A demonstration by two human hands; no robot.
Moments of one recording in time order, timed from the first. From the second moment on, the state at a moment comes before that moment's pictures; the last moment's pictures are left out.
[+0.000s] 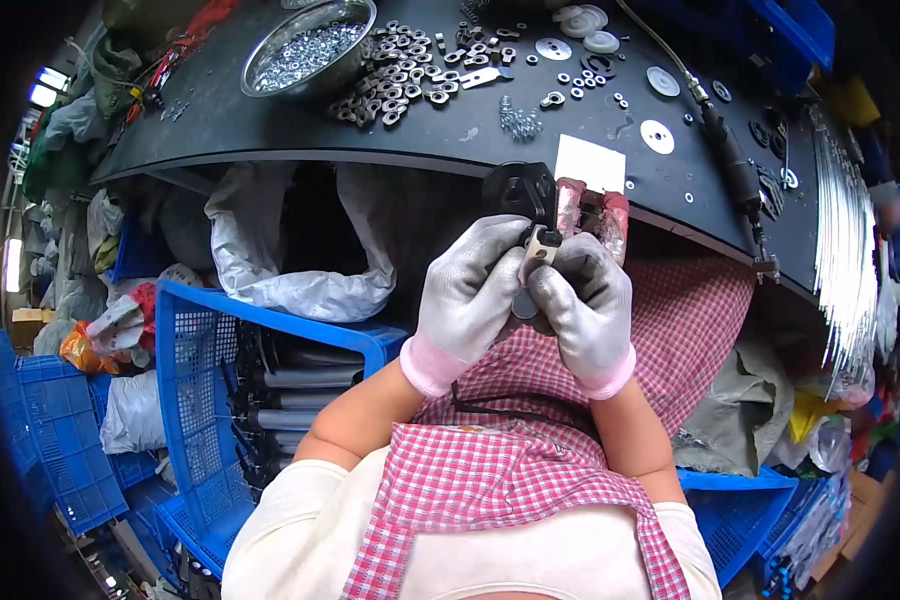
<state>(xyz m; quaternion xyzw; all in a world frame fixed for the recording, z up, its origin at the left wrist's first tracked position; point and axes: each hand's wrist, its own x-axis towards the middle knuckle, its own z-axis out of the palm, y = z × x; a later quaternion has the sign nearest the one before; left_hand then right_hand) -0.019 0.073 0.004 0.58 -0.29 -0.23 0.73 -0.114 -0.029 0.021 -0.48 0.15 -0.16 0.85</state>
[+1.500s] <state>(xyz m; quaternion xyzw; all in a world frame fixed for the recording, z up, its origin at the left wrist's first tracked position) 0.042 0.110 0.005 0.75 -0.33 0.07 0.57 0.045 -0.103 0.088 -0.87 -0.11 -0.18 0.45</state>
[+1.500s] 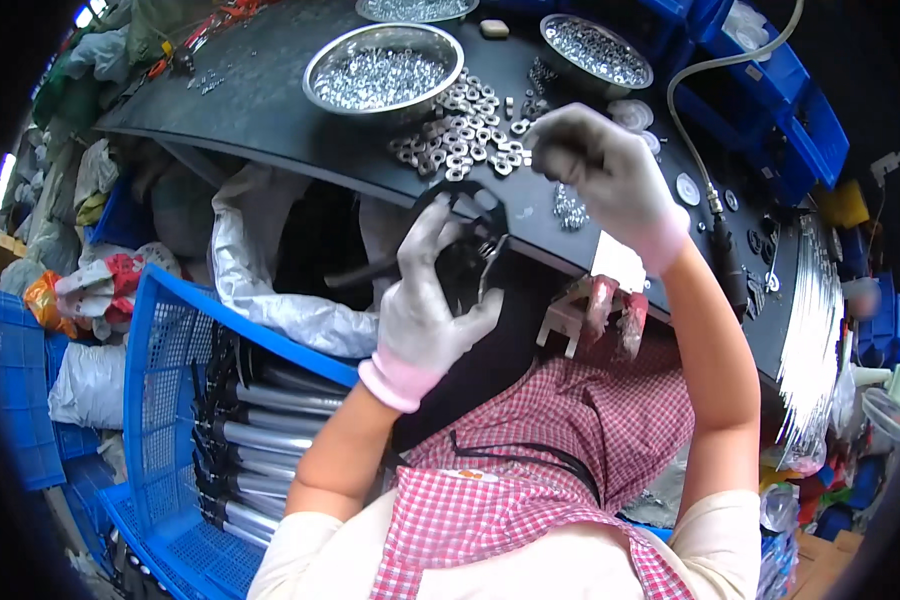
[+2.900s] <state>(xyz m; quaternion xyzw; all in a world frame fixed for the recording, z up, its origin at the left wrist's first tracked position) 0.001 0.079 0.035 0.68 -0.63 0.15 0.36 -0.117 -0.096 0.076 -0.80 0.06 -0.15 0.58</state>
